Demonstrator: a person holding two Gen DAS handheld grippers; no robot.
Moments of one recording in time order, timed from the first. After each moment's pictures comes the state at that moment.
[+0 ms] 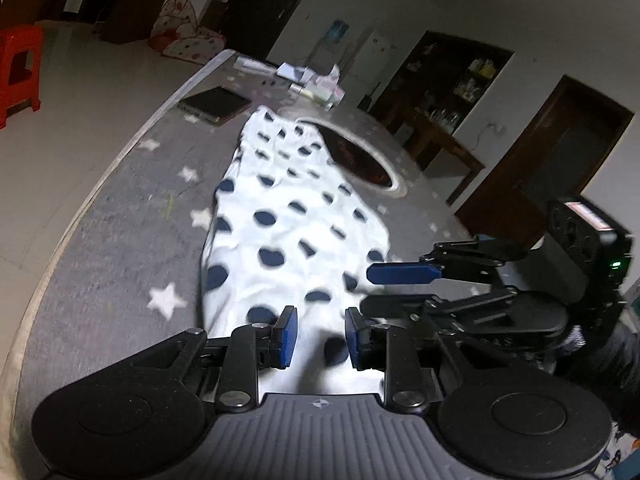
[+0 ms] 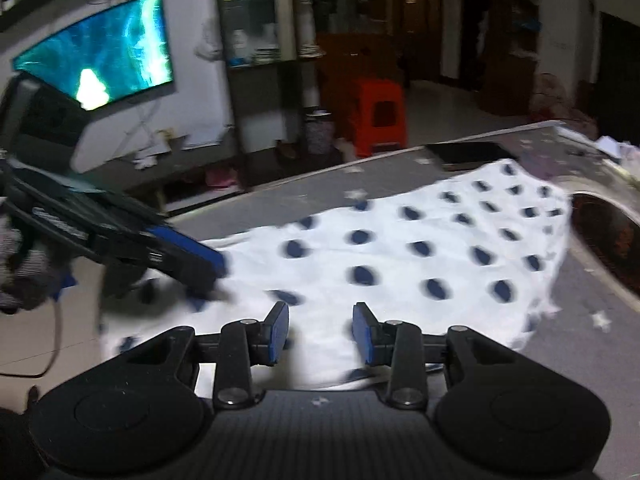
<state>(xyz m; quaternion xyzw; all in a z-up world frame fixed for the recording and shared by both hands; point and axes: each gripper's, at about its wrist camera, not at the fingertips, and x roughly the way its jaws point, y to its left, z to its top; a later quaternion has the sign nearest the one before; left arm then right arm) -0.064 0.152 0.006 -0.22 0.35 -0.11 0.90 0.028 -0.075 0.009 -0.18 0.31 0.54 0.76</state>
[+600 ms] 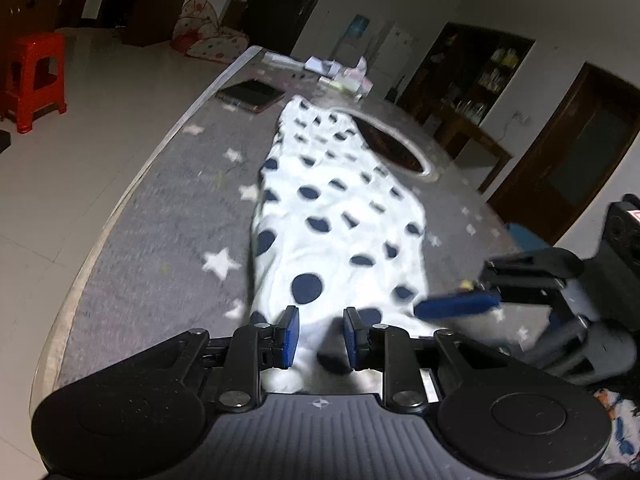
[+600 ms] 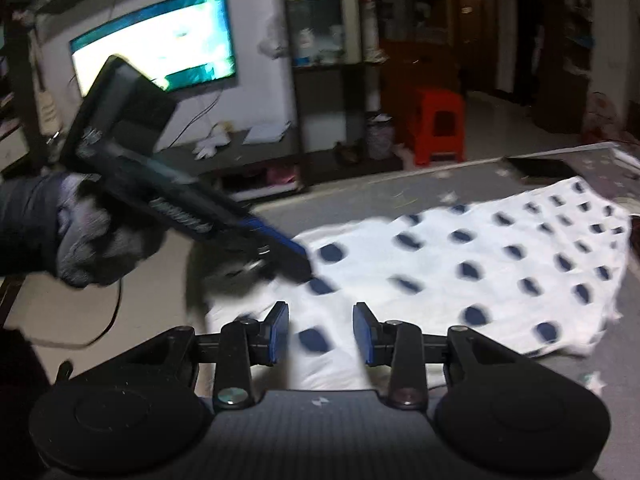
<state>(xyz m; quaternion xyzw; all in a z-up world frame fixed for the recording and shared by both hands) -0.087 0.160 -0.004 -0.20 0.36 -0.07 0.91 -0.034 -0.071 0.012 -0.19 0.30 0.60 0.71</state>
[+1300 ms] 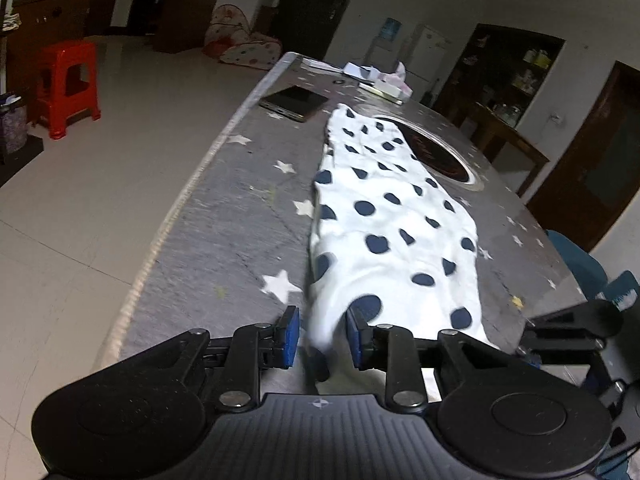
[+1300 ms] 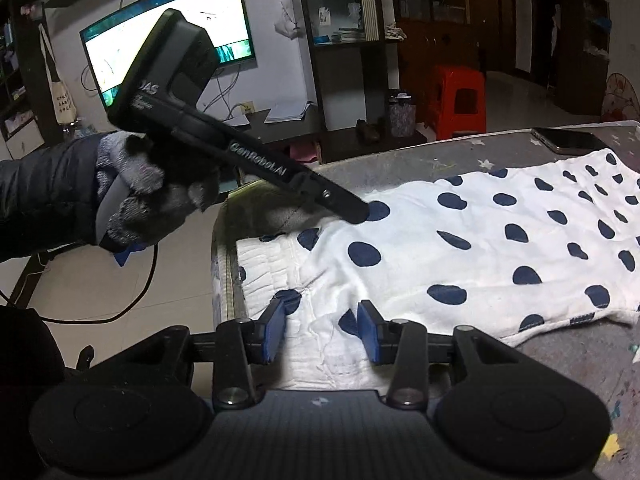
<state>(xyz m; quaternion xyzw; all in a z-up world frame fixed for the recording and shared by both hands) -0.073 0.178 -0.004 -0.18 0.36 -0.02 0.92 -0.041 -0.071 0.000 -0.19 0.33 0.62 0.69</state>
